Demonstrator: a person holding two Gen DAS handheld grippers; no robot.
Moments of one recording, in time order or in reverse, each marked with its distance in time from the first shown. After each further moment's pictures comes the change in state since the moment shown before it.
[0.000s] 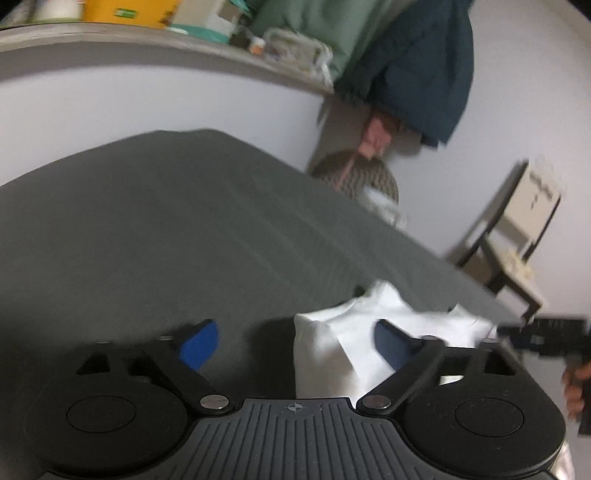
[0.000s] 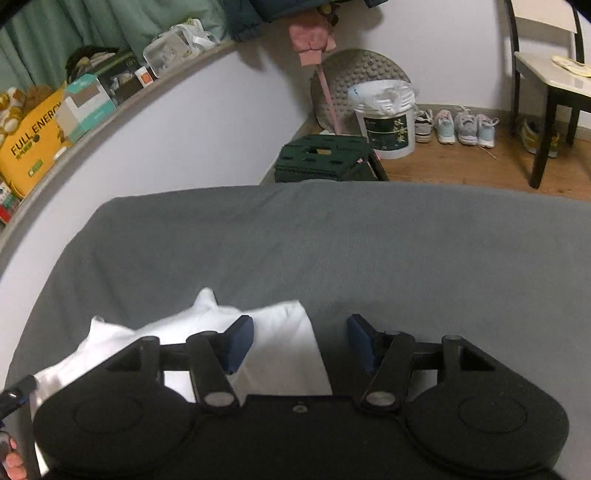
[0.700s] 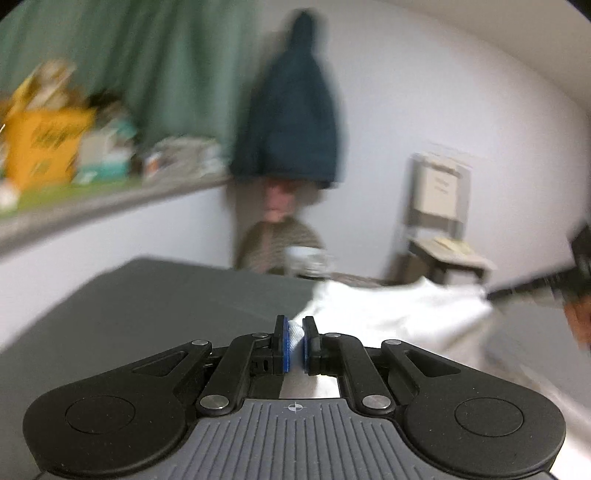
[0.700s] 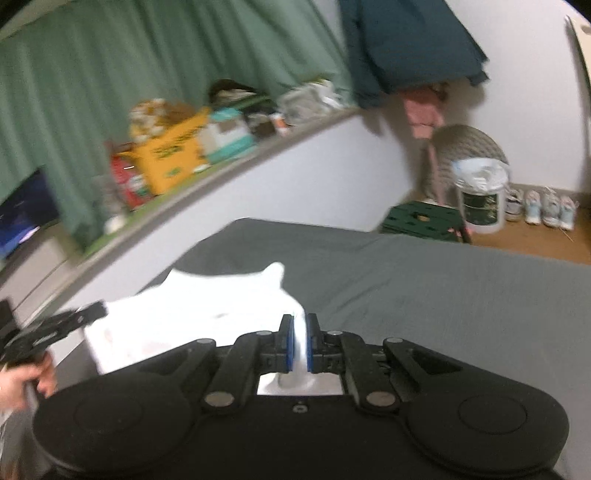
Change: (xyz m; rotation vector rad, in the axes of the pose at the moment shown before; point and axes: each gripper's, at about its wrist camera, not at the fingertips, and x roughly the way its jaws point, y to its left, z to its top) left arm -0.132 -0.057 -0.040 0.440 -0.280 -0.191; right arm -0.165 -0.015 -0.058 -0.260 -0.165 0.345
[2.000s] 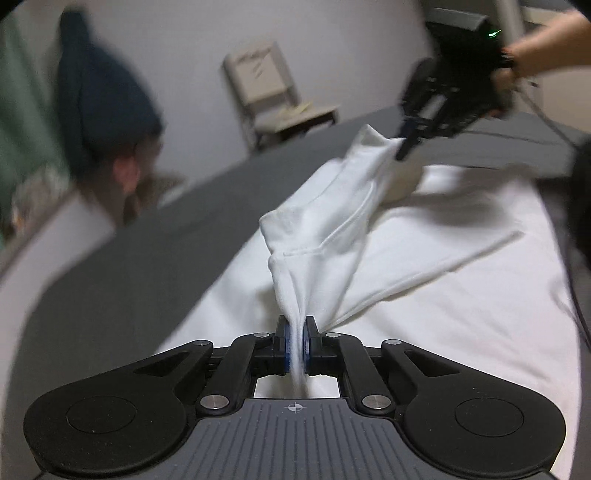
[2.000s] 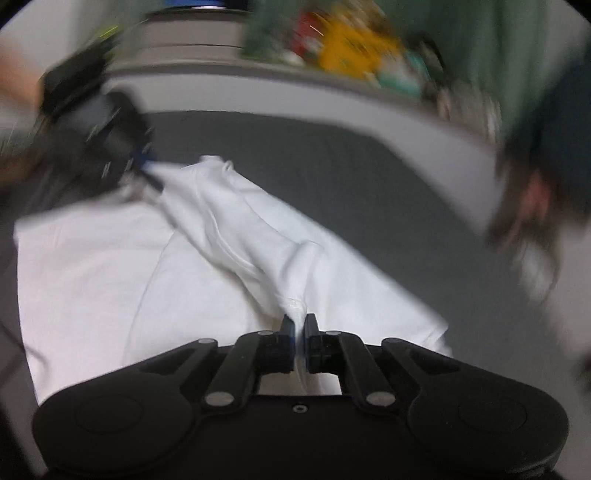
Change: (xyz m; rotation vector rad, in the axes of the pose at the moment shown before) left arm -0.125 -0.115 -0.099 0.596 0.259 -0.306; right arm -0.112 0.100 -0.131 -0.853 0.210 0.021
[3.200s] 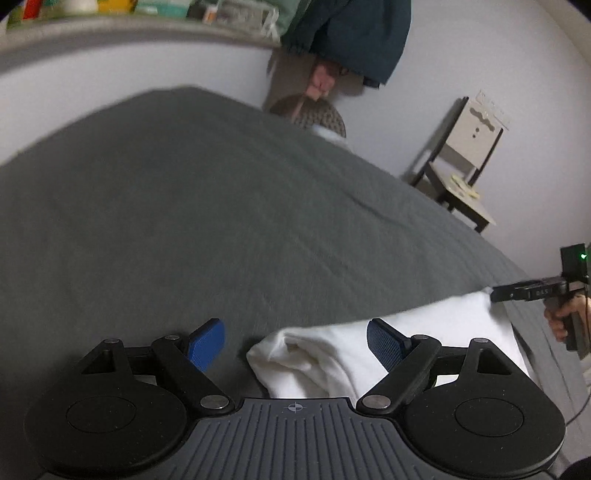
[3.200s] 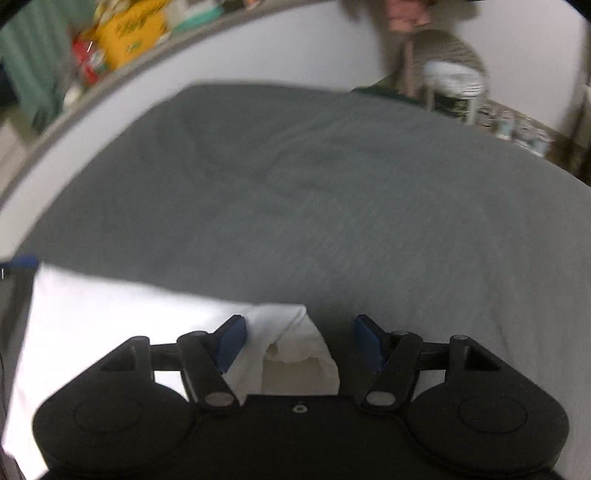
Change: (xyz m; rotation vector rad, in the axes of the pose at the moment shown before) left arm 0.040 0.167 -0.076 -1.002 0.101 0.092; right arm 0.103 -0.172 -0.035 0.781 0.265 0.010
